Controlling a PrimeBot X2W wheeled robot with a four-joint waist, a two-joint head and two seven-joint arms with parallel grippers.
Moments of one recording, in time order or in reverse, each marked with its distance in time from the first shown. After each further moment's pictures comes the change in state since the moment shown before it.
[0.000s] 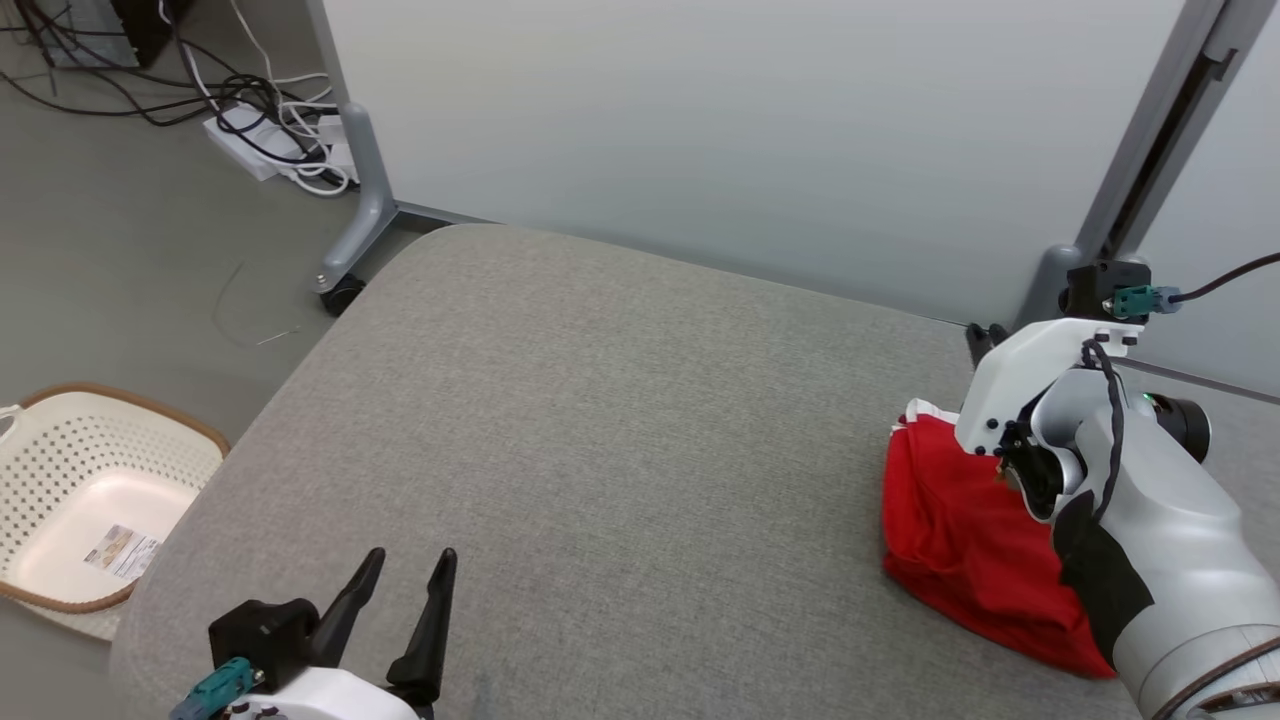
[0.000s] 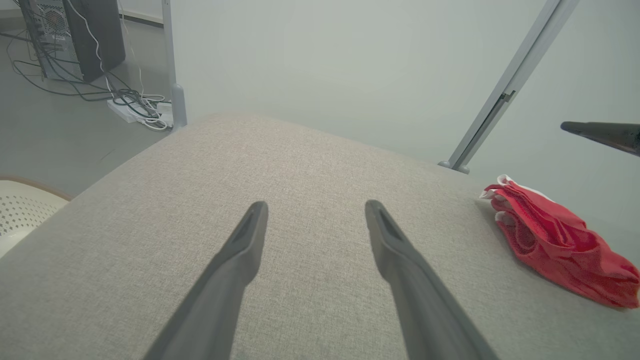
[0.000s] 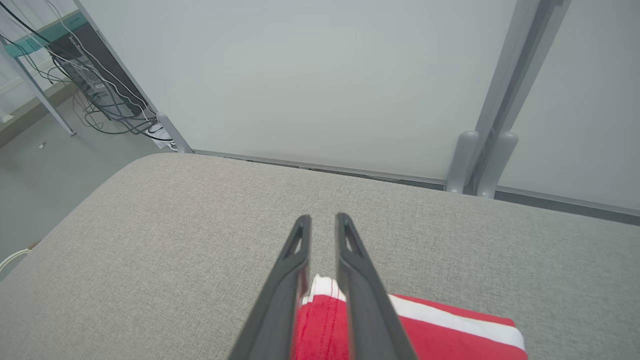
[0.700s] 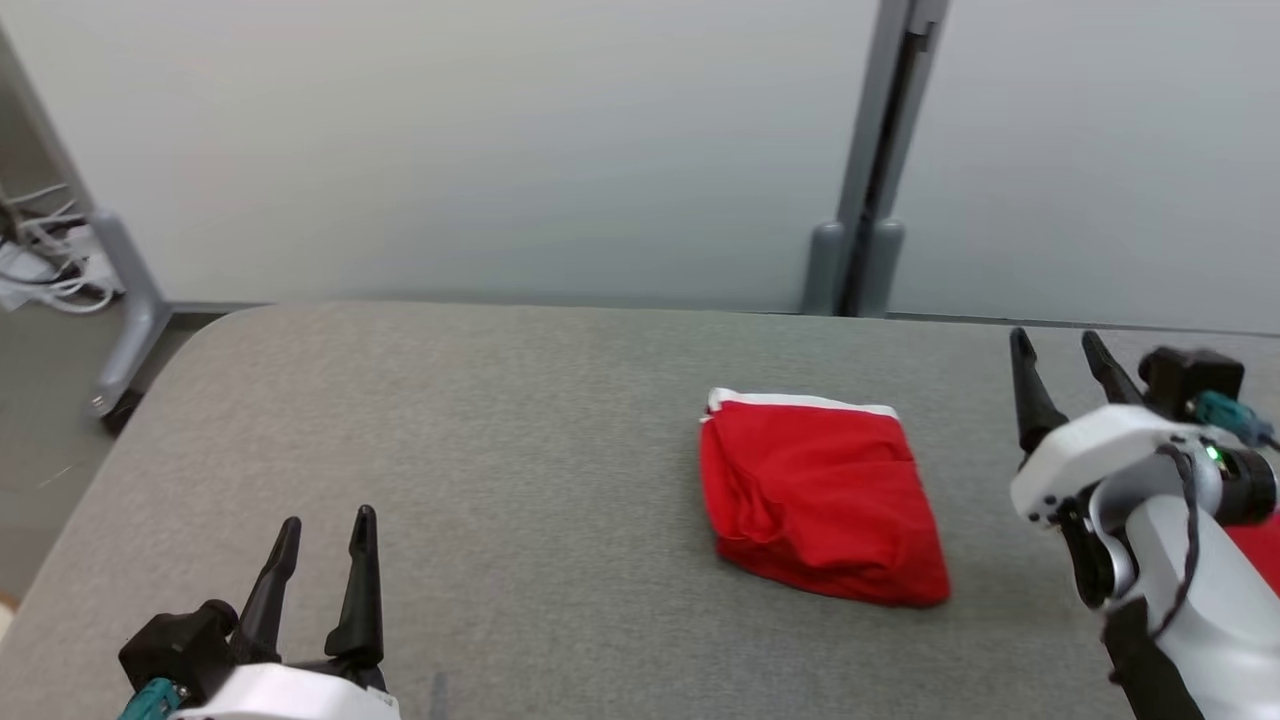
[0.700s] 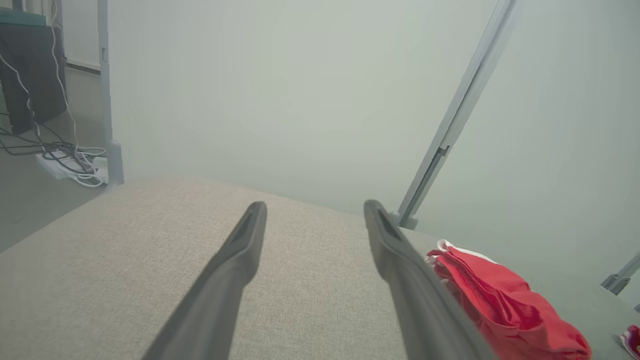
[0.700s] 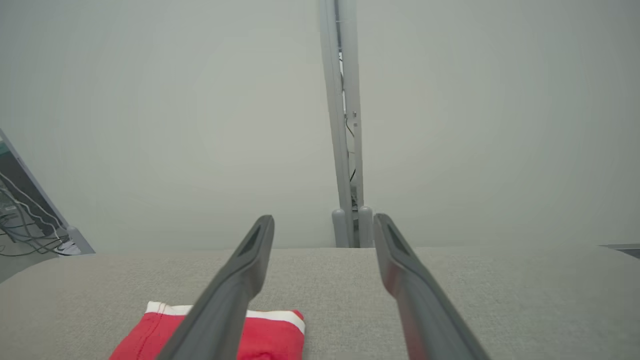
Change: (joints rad) left arm 0.017 -0.049 0.135 0.008 -0.016 0.033 -0.152; right arm 0.264 -0.077 0.030 -0.342 0.030 0.000 -0.269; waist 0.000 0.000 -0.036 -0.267
